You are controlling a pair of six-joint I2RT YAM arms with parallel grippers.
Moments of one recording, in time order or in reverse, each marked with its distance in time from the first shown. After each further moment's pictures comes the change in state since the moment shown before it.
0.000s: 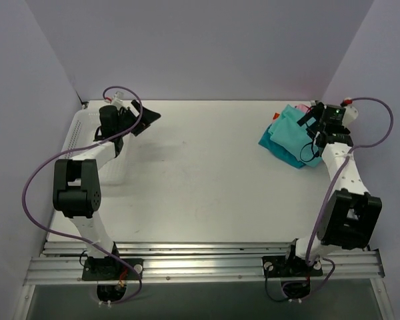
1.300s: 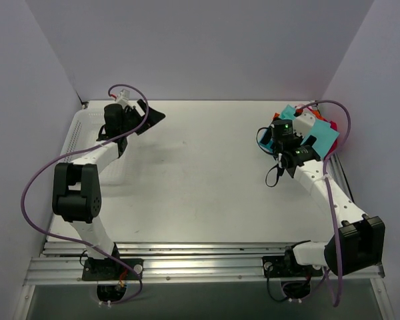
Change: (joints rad) left arm -0.056 -0.055 0.000 -0.060 -0.068 0.081; right arm 0.542 -0.278 -0.149 -0.166 0.463 0.012
